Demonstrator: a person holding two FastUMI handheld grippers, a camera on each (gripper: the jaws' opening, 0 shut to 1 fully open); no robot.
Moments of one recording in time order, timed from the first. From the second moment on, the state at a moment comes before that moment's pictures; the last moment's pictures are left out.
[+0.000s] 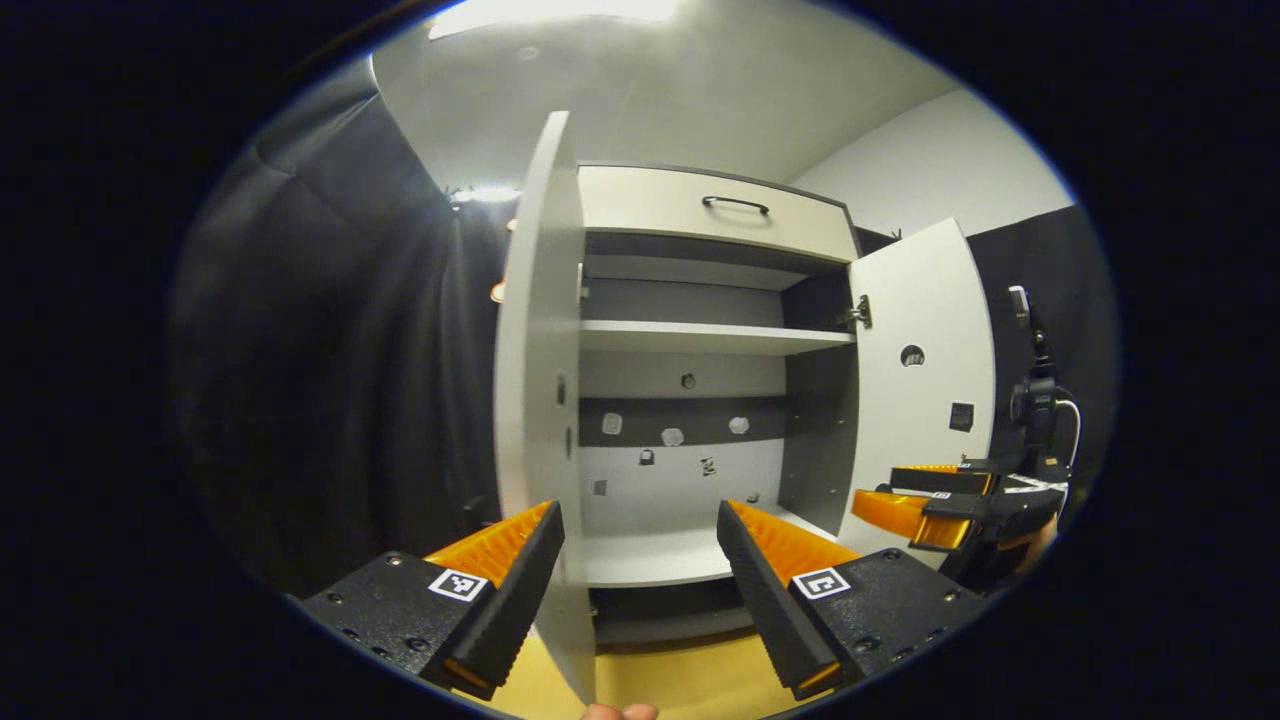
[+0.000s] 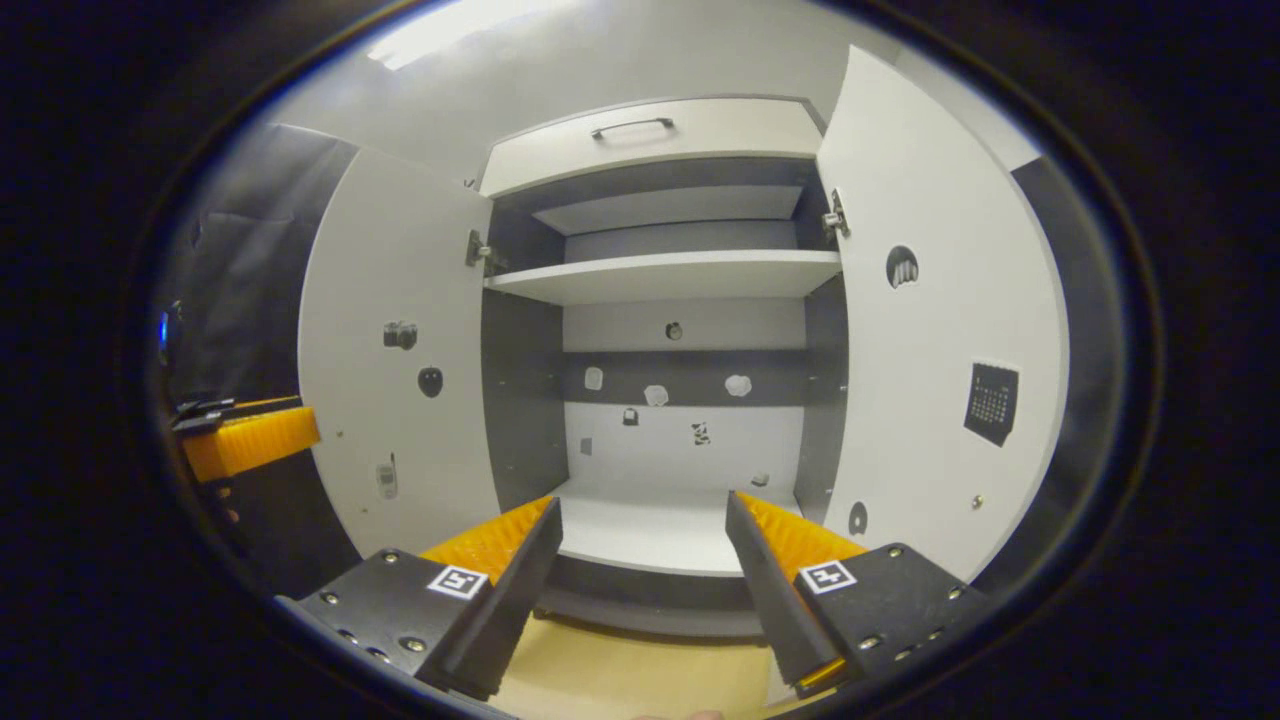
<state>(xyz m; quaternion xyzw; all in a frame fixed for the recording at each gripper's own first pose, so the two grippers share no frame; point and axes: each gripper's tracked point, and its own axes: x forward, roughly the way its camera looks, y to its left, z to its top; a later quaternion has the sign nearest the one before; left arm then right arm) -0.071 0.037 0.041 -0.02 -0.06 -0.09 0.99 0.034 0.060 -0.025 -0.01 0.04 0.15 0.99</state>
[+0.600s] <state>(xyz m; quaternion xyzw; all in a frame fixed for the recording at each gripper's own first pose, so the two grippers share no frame) -0.022 -0.031 0.065 0.01 -0.09 -0.11 0.99 0.026 0.061 0.004 0.00 0.01 0.09 1.00</state>
